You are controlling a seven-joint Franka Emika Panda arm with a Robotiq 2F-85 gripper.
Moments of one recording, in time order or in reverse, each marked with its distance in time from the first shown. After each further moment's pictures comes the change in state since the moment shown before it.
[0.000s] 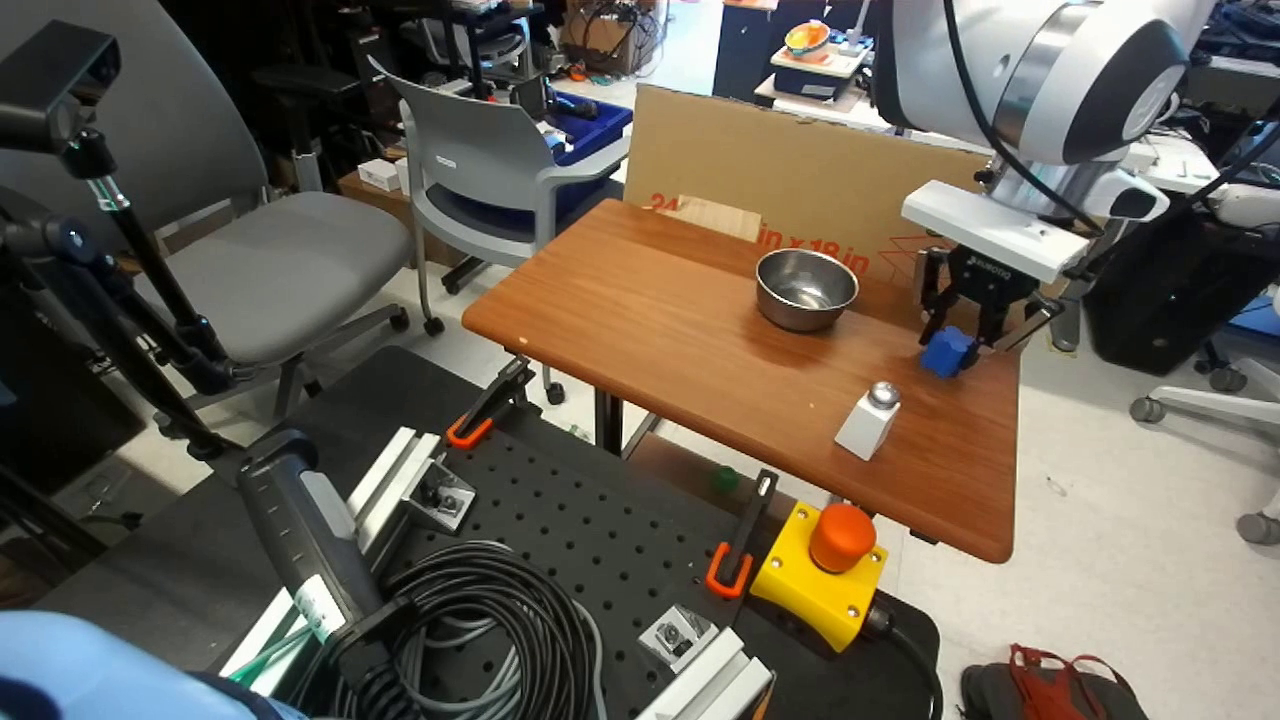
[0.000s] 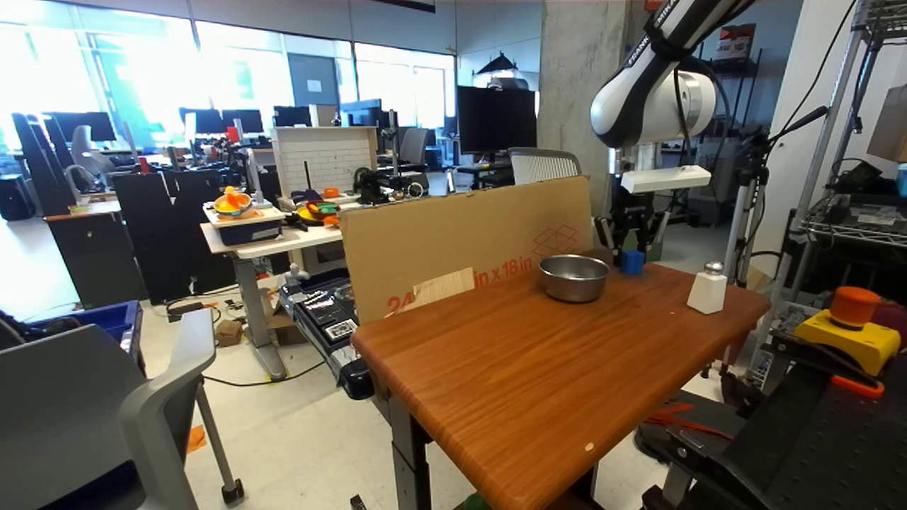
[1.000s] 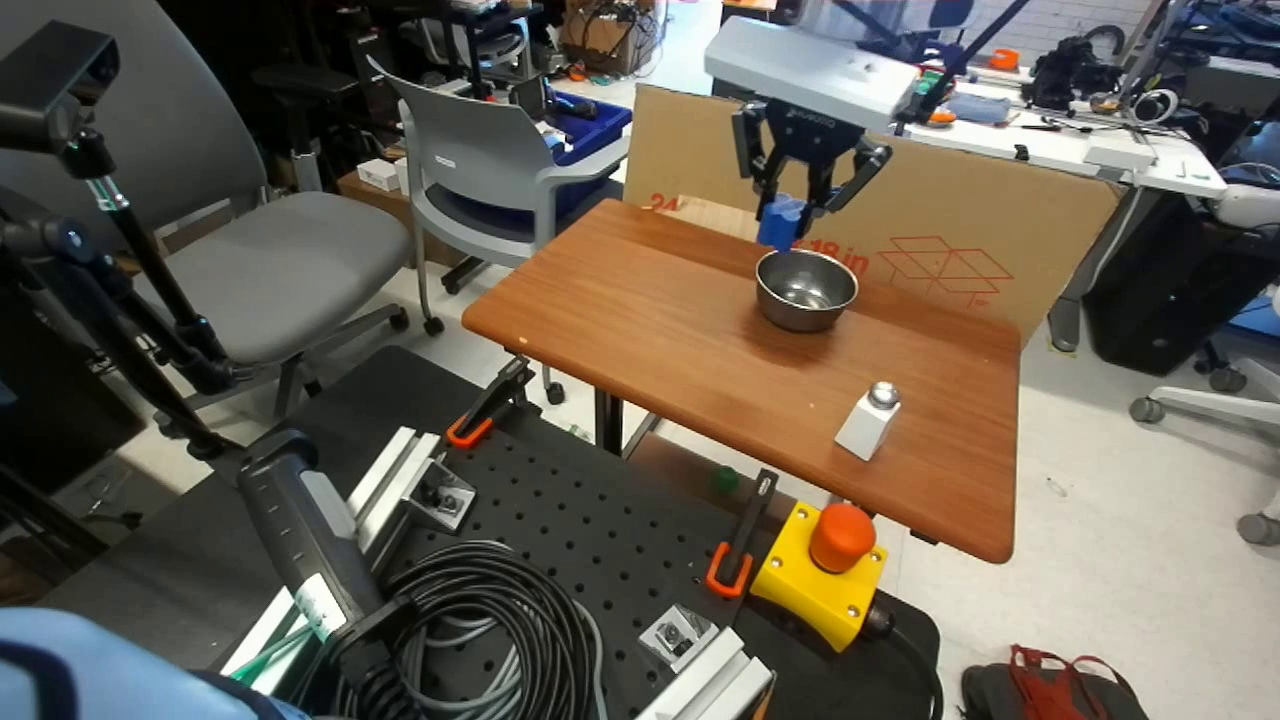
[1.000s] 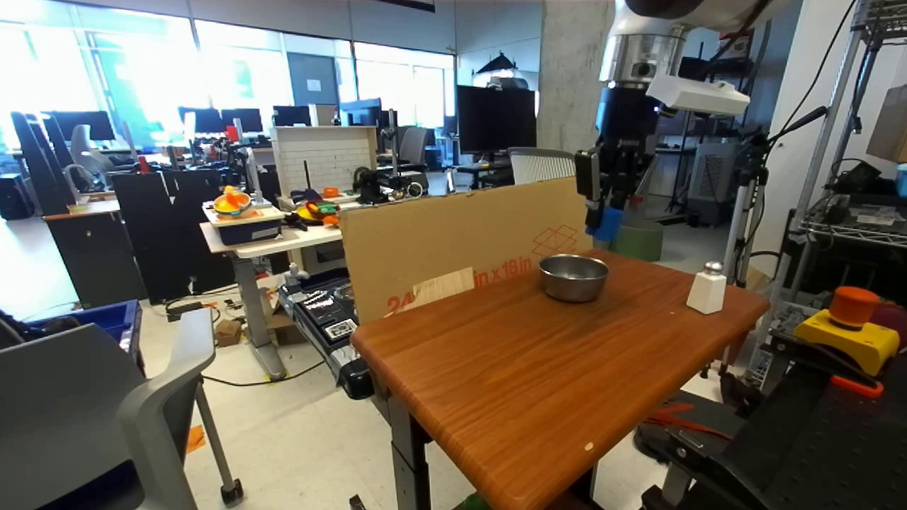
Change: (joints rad) arm 0.121 -0.600 0.171 -0.666 -0.001 0.244 -0.152
